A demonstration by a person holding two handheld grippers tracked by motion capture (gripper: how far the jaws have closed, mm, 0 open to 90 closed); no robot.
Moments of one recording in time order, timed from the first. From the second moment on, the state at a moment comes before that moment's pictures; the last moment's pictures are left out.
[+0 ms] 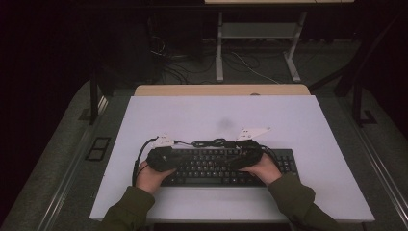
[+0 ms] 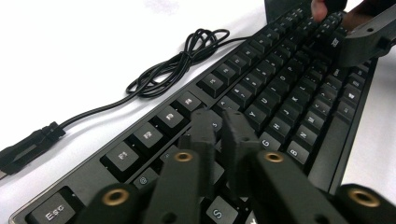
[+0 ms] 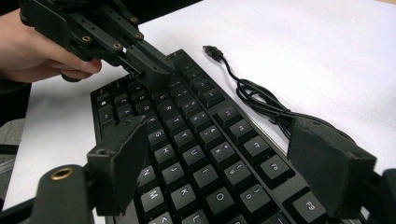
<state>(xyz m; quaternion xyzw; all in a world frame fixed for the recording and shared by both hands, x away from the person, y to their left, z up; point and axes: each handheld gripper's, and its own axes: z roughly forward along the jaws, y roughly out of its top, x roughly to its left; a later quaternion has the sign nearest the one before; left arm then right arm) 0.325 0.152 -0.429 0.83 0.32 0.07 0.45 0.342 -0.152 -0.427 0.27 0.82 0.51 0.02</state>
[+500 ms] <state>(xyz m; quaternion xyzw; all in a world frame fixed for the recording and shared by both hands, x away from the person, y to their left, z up) 0.326 0.152 -0.437 0.84 0.33 0.05 0.43 0.341 -0.151 -0.426 0.27 0.82 0.51 0.02</state>
